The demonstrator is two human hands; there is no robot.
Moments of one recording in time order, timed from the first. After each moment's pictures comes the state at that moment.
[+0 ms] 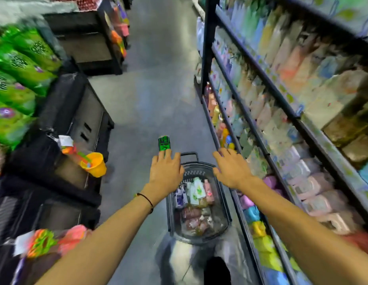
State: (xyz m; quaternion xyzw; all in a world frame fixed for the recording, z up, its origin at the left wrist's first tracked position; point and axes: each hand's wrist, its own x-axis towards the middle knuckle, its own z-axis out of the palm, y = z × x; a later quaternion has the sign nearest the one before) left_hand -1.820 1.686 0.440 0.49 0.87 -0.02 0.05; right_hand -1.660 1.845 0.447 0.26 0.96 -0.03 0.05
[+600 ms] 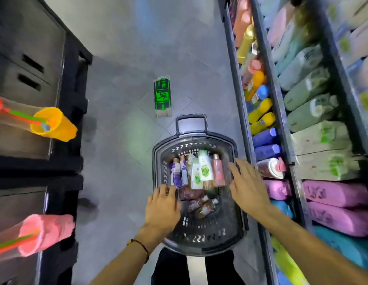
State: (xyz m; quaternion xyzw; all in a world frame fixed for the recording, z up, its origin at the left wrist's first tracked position) left_hand -1.849 1.762 0.086 0.35 0.87 -0.06 0.33; right_hand -1.705 1.981 0.069 0.29 0.93 -0.16 0.15
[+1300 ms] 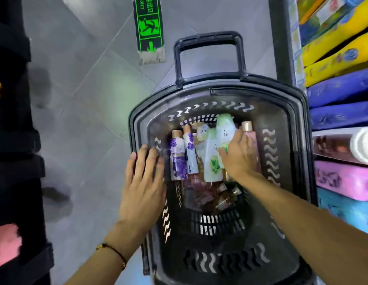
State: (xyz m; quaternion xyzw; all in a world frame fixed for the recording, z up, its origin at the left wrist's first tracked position) left_hand -1.925 1.726 -0.159 0.49 0.85 -0.12 0.12; right_hand -1.807 1.946 -0.252 0.47 0.84 -0.20 0.17
